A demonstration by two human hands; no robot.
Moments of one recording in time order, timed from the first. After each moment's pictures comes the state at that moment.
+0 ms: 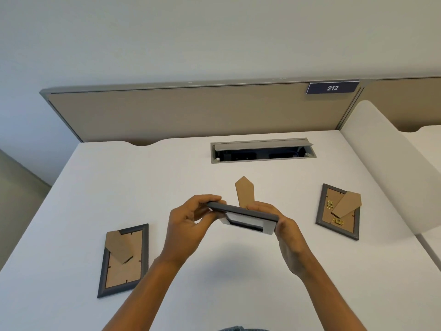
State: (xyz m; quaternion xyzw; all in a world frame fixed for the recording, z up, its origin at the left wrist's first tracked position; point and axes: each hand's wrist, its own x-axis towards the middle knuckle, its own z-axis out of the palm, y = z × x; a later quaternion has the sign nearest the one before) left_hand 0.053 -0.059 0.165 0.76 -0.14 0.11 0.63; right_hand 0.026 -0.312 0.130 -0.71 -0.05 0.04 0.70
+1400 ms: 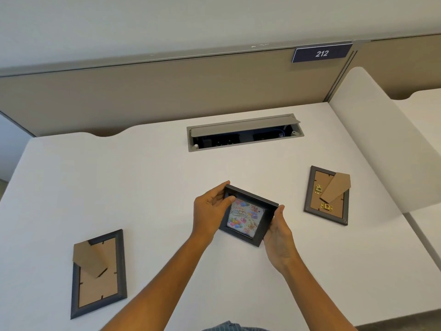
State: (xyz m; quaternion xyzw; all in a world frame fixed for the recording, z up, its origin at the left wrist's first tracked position) left_hand 0.137 -0.159 0.068 0.74 0.06 -0.08 0.67; right_hand 0.060 -0.336 0.040 -0.47 0.28 0.06 0.84
